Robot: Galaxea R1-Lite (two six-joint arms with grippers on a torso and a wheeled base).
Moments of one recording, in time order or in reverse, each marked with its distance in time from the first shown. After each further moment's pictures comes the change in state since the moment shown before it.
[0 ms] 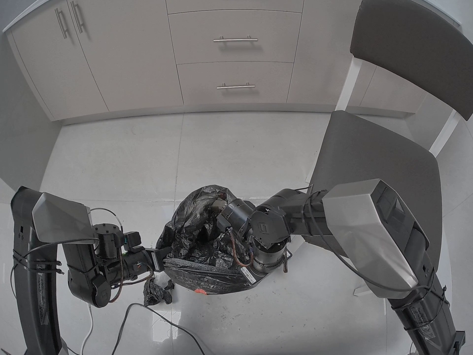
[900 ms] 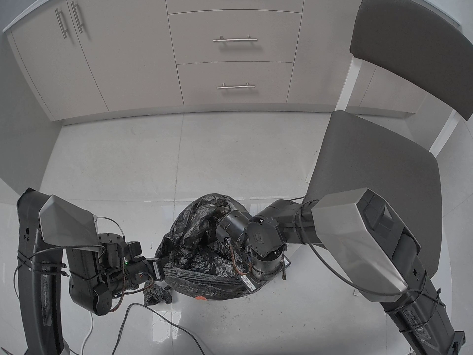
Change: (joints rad) left arm -0.029 0.030 0.070 -0.037 0.106 0.007; right arm 0.004 0.050 0.000 0.003 -0.002 0.013
